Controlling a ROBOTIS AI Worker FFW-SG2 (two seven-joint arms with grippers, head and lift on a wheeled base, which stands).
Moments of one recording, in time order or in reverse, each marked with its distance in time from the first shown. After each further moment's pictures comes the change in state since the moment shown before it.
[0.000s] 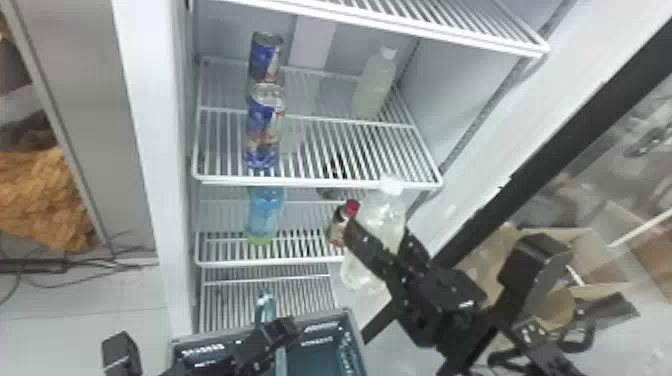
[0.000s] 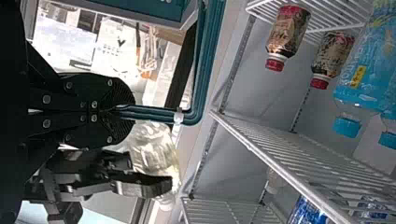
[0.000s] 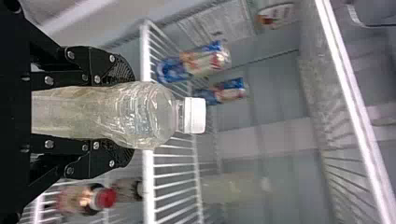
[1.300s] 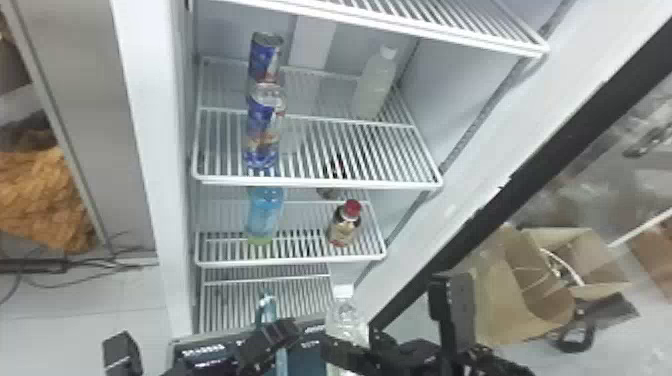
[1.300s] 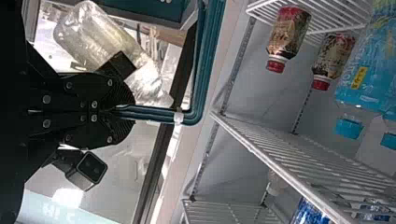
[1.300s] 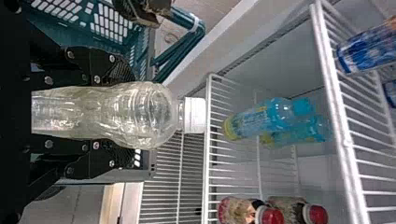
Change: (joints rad) left arm 0.000 0.000 -0.002 0.000 -0.006 0.000 0.002; right arm -0.115 -0.011 -0.023 0.044 0.045 0.652 0.114
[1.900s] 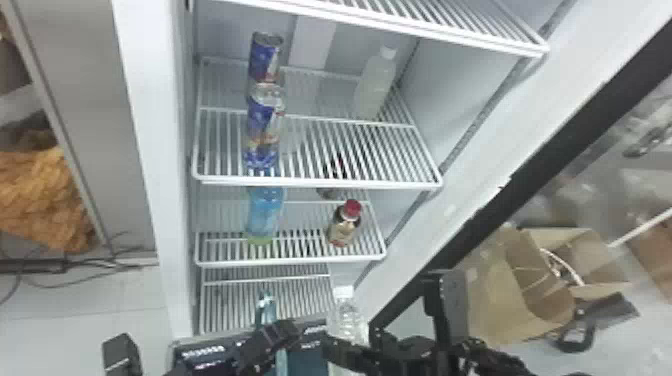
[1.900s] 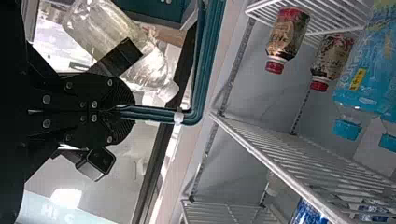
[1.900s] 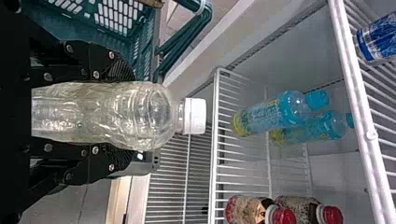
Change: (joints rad) left arm 0.005 -0.002 0.002 0.000 -0.002 -0.002 0.000; right arm -0.045 -0.006 0.006 0.050 0.049 0.017 0.044
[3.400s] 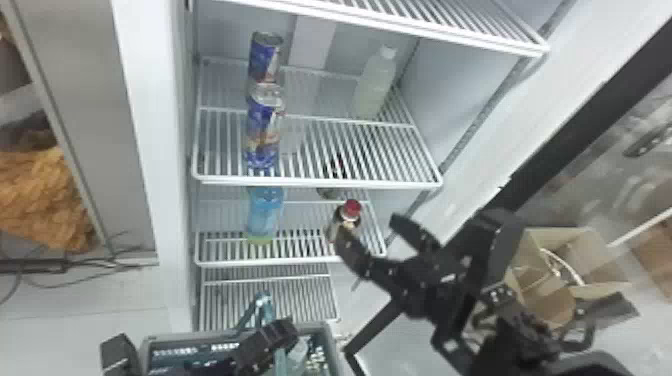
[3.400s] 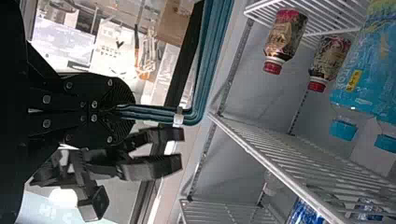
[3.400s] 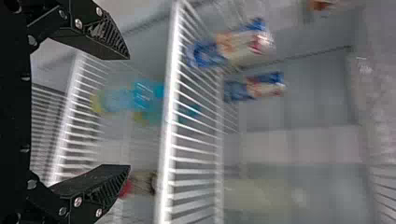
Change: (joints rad) left arm 0.002 -0.001 0.005 0.000 0.004 0.000 0.000; right arm -0.041 0.015 -0.002 0.040 0.042 -0.566 -0.052
